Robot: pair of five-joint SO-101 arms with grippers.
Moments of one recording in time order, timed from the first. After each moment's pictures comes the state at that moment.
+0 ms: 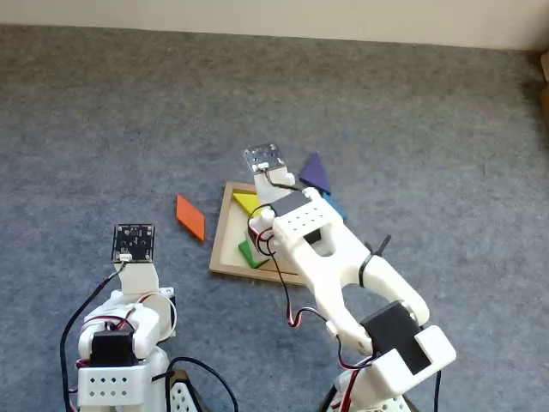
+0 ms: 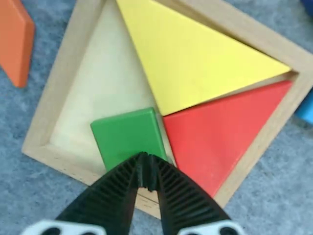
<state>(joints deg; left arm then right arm) -8.3 -101.8 96.0 76.4 5.5 -37.4 1.7 28.3 54.6 -7.1</state>
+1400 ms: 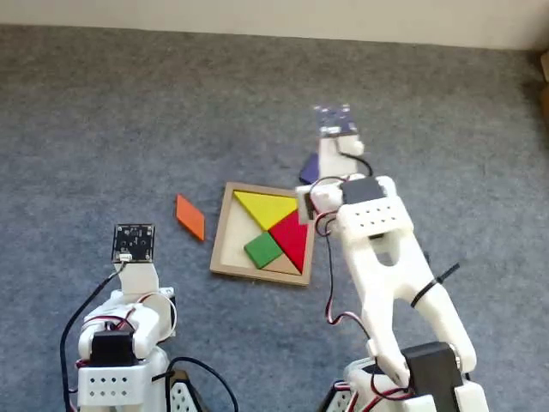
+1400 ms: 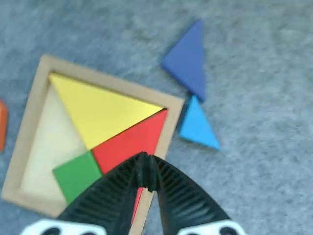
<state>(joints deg) -8.3 -101.8 96.0 76.4 5.5 -20.2 -14.3 29.4 54.5 -2.8</state>
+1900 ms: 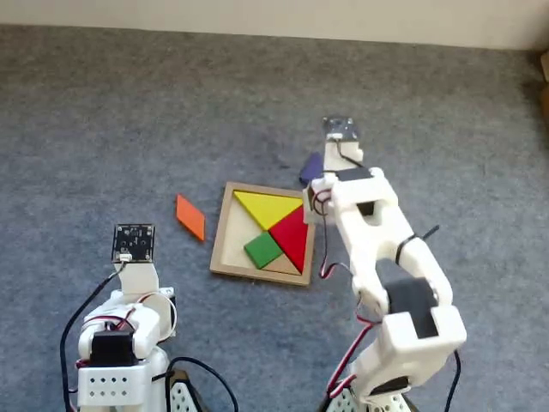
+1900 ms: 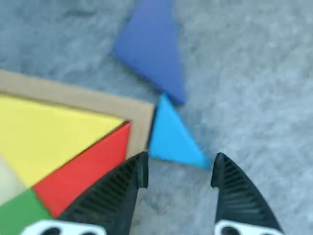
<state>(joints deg) -8.3 -101.8 96.0 76.4 5.5 -16.7 9.1 22.2 49.1 -3.8</state>
